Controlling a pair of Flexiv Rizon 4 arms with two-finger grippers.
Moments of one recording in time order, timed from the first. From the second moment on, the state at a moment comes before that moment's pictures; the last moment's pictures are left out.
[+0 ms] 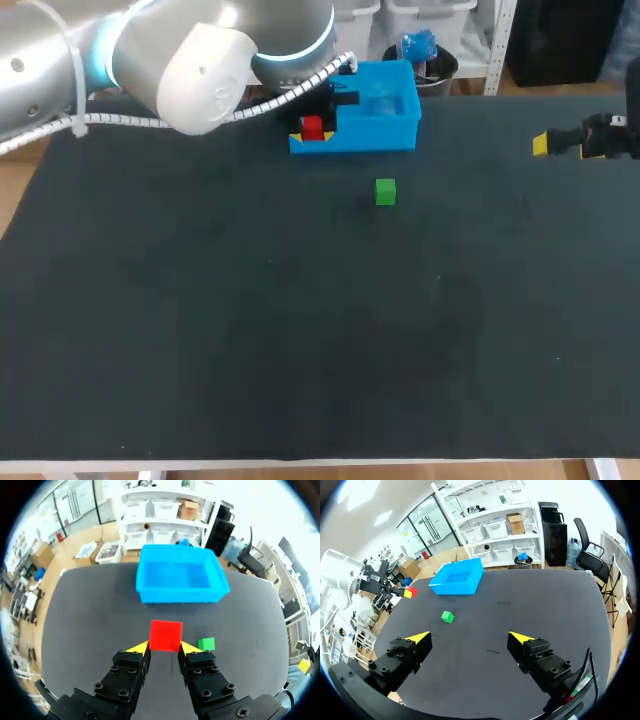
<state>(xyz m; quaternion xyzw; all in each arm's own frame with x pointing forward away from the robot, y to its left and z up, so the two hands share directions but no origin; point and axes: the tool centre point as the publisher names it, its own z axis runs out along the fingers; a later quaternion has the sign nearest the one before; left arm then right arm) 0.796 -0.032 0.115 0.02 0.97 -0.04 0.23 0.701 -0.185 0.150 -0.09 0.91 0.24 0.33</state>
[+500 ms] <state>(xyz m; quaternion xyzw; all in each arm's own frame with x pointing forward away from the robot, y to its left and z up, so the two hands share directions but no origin) 0.819 -0.025 0.133 0.08 0.95 -0.06 0.29 0.701 -0.185 0.150 -0.09 0.91 0.24 0.33</state>
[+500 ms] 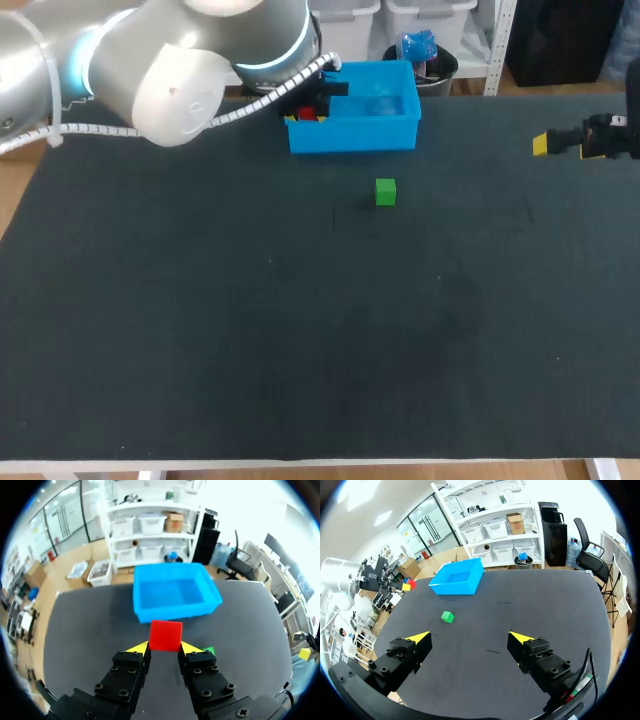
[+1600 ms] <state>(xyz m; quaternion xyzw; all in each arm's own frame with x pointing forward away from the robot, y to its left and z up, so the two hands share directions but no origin) 0.891 -0.021 0.132 0.13 0.93 -0.10 0.34 0.701 -0.185 0.150 -0.09 0.91 0.24 0.33</state>
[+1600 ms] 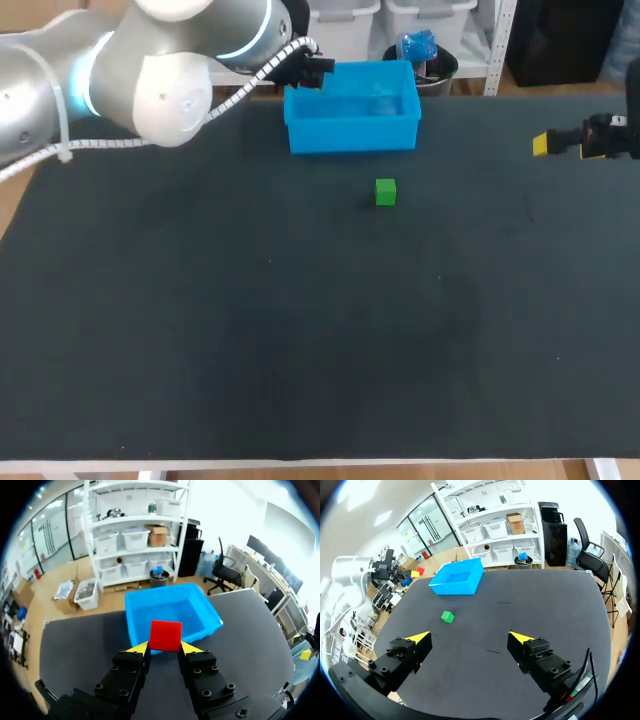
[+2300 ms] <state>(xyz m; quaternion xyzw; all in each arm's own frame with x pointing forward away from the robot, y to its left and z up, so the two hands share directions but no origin) 0.958 -0.037 0.088 0.16 0.93 -0.09 0.31 0.701 -0.185 0.150 -0.09 0.91 0.24 0.33</state>
